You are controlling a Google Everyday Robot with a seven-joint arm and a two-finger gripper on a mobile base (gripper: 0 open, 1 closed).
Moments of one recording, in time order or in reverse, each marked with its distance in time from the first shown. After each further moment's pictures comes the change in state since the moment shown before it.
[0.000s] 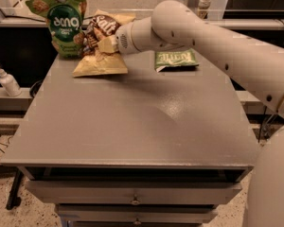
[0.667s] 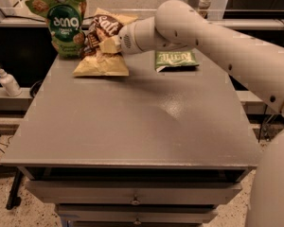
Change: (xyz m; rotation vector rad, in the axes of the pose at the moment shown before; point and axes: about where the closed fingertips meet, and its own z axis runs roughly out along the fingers) arm 0.000 -0.009 -0.010 0.014 -0.003 -0.010
